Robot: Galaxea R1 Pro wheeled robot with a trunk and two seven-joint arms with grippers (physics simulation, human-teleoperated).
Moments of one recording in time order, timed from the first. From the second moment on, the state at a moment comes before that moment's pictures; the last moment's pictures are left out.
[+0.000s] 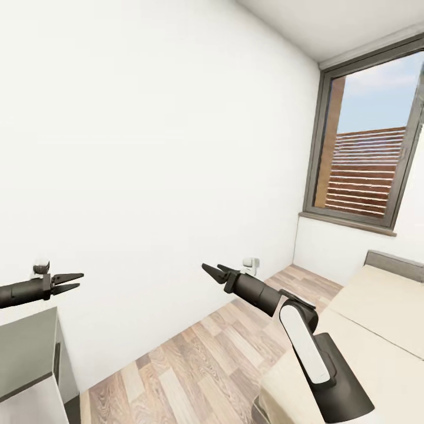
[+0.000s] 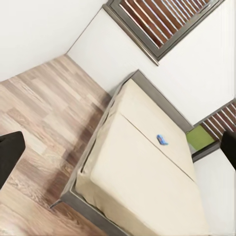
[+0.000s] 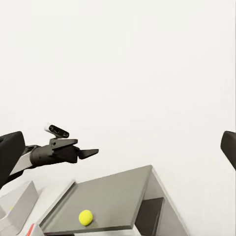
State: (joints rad) left arm -1.06 0.66 0.07 -0.12 0.10 0.56 -1.46; right arm -0.45 0.02 0.23 -1.53 -0.75 0.59 0.42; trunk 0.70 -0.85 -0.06
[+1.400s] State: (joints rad) left arm -1.06 0.66 0.07 -0.12 0.10 0.56 -1.46; right arm -0.45 0.02 0.13 -1.47 -0.76 0.60 0.42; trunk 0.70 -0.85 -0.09
